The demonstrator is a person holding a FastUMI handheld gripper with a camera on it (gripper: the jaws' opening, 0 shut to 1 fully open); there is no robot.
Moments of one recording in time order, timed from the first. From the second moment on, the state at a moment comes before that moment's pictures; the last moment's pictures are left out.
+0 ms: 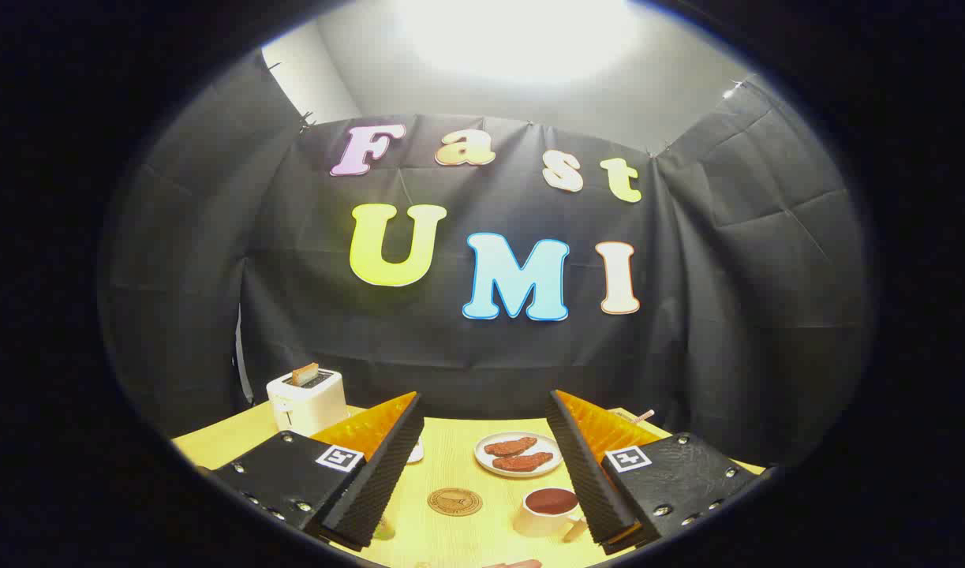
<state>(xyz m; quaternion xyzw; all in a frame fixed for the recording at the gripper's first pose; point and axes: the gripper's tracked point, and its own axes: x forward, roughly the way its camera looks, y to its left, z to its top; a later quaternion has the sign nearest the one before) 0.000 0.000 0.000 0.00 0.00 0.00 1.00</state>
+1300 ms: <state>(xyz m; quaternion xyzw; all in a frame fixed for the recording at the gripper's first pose) -0.007 0.050 -0.039 0.00 0.01 0.01 1.00</state>
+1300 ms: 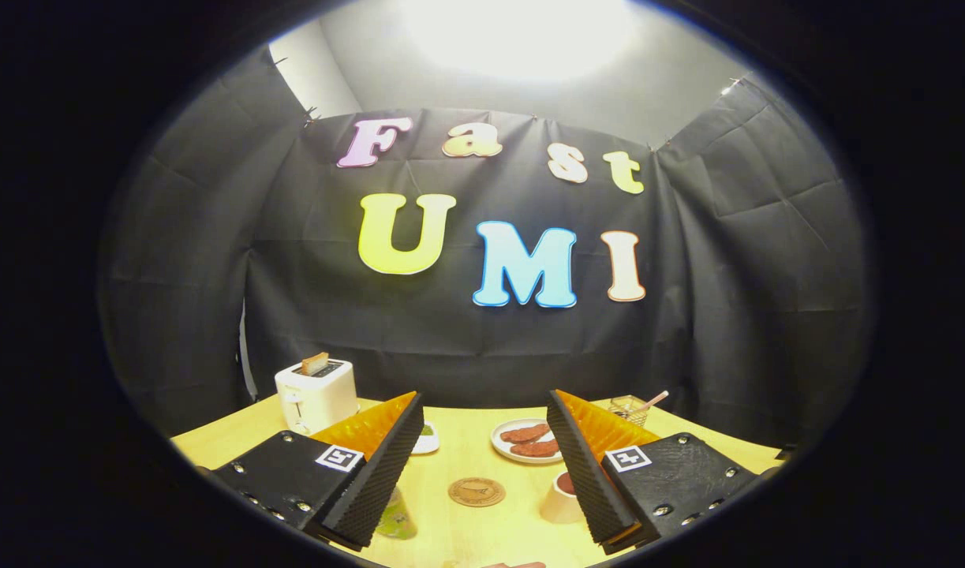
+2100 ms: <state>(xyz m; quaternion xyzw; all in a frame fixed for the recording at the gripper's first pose) 0.006 0.146 -0.141 -0.03 0.02 0.07 1.00</state>
